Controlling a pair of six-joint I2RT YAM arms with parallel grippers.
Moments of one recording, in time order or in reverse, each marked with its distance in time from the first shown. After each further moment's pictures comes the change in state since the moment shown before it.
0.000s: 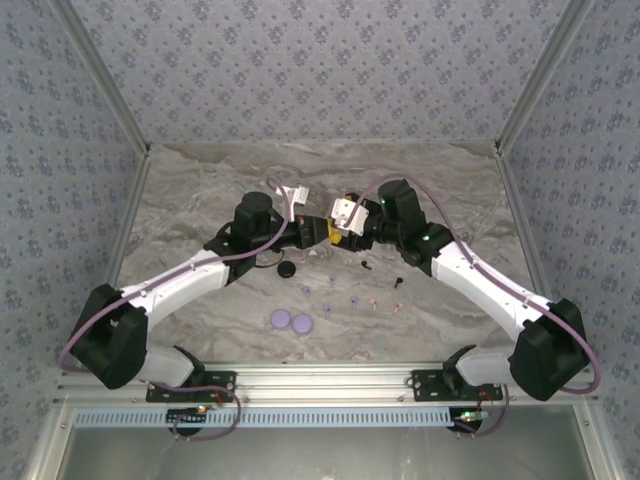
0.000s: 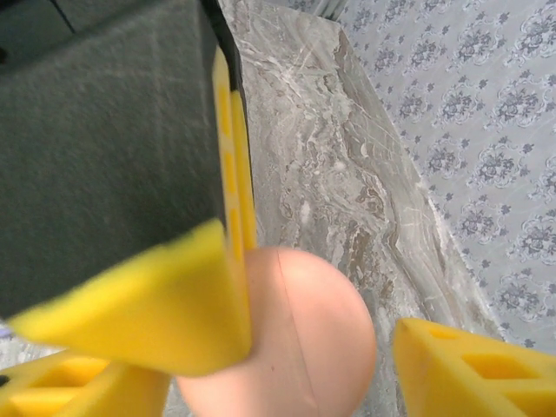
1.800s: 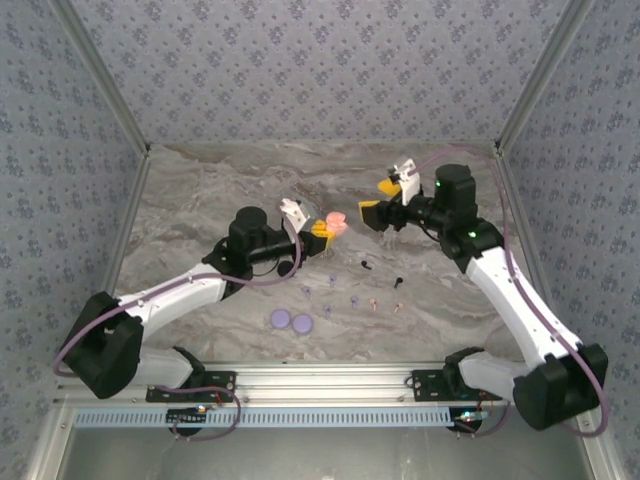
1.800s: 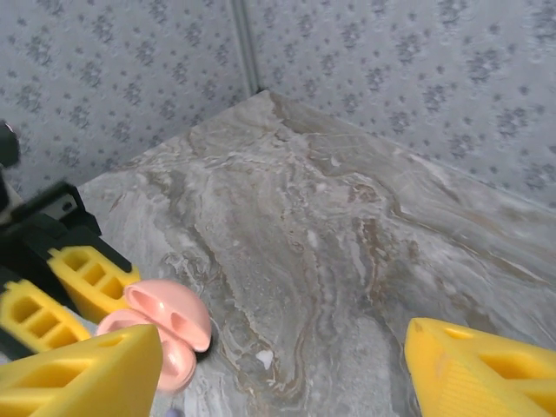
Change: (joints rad) left arm -0.033 -0.061 -0.150 0.185 -0.034 0.673; right arm -0.253 -0.174 0.040 -0.074 -0.202 0.650
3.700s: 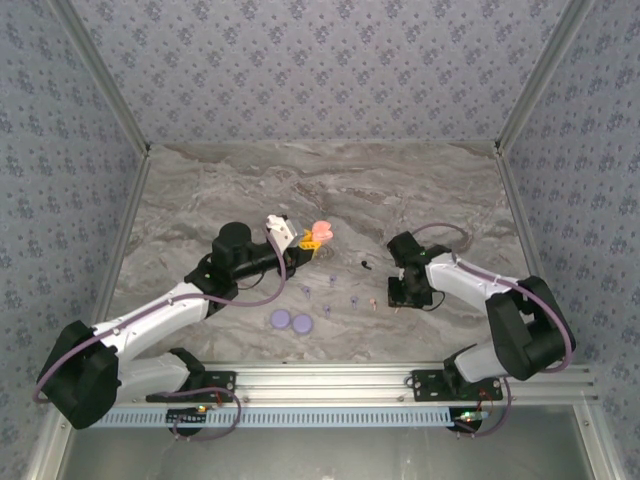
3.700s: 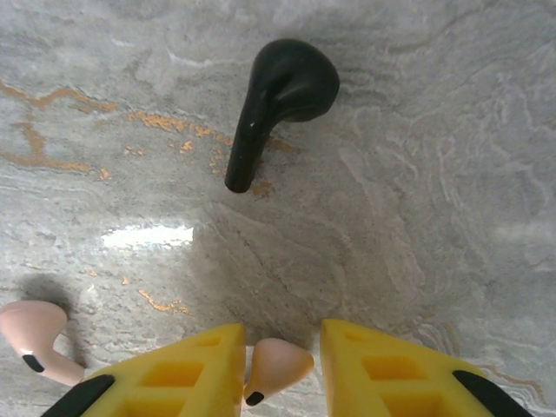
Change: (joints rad) left arm 0.000 -0.179 -0.111 -0.055 -0.064 0.109; right arm 0.138 0.301 -0.340 -0.454 0.493 0.570
